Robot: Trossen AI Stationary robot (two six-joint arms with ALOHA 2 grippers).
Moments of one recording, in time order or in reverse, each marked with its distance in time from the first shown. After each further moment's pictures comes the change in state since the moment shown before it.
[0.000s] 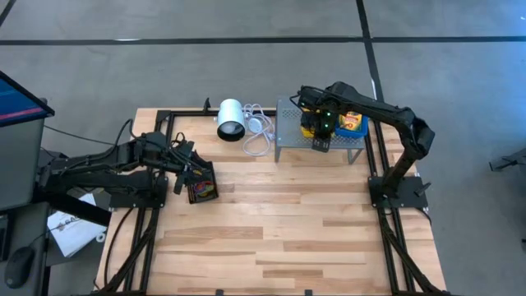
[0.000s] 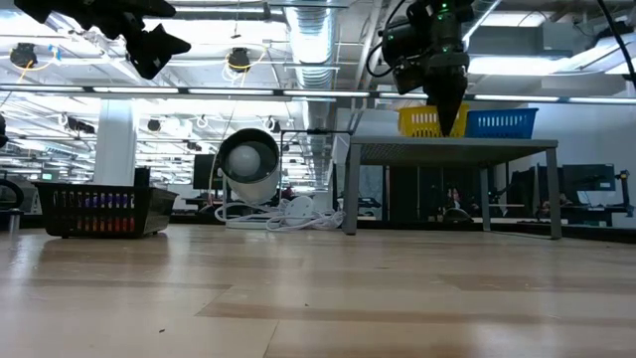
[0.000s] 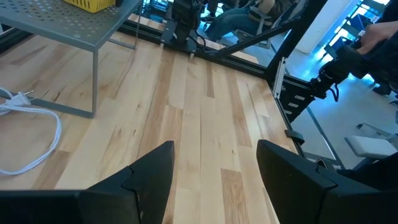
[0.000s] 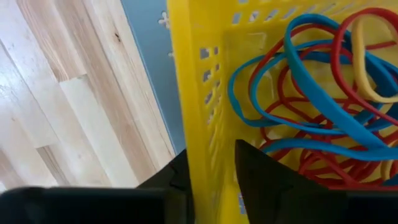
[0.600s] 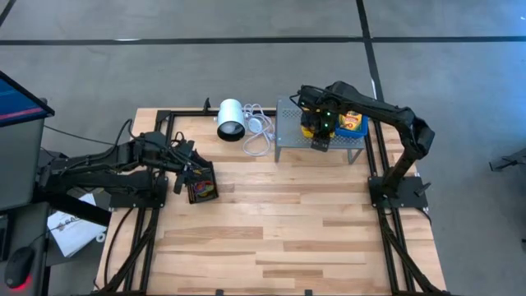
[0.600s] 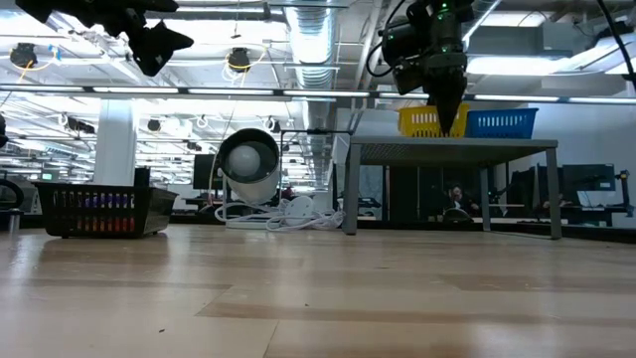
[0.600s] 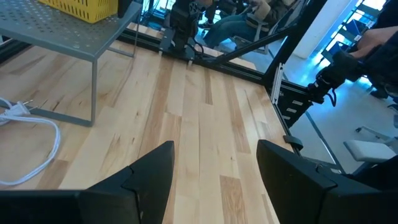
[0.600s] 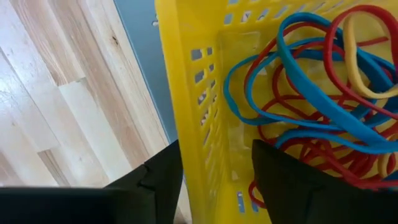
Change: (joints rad) left arm 0.000 0.000 0.000 0.029 0.001 0.001; right arm 0.000 0.000 0.003 0.001 0.005 0.026
